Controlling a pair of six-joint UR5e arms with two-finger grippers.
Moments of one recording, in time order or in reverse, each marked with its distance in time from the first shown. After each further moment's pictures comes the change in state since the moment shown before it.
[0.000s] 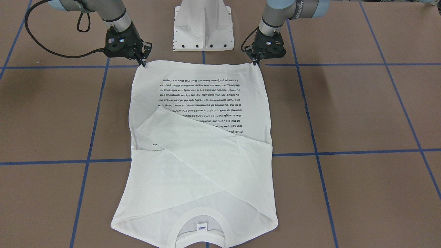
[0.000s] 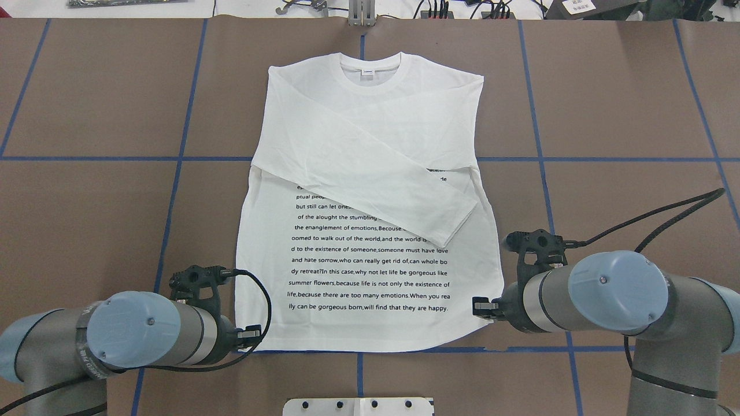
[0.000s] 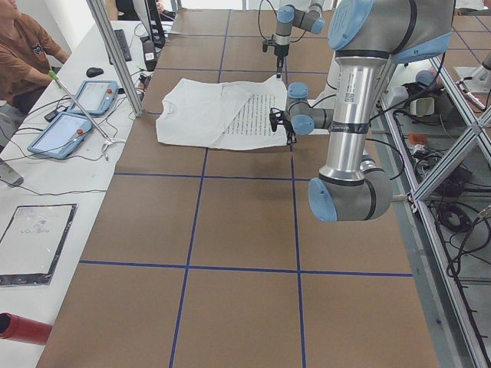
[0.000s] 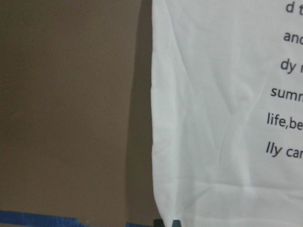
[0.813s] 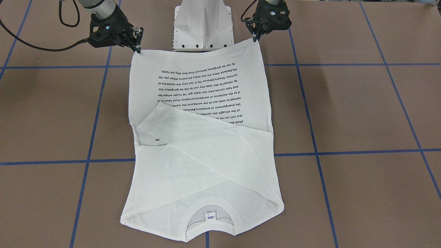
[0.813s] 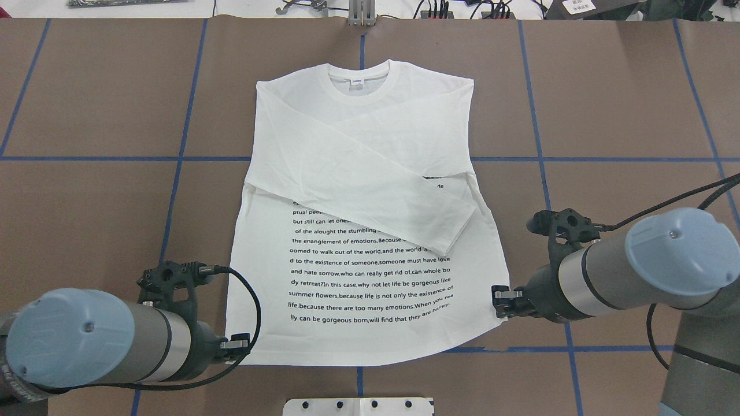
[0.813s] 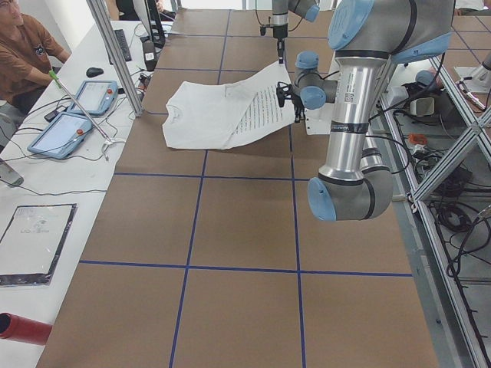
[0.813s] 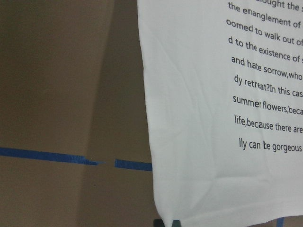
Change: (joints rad) left arm 0.001 -0.007 -0.271 0.220 -0.032 0.004; right arm 0.164 -0.046 0.123 0.006 0.325 -0.030
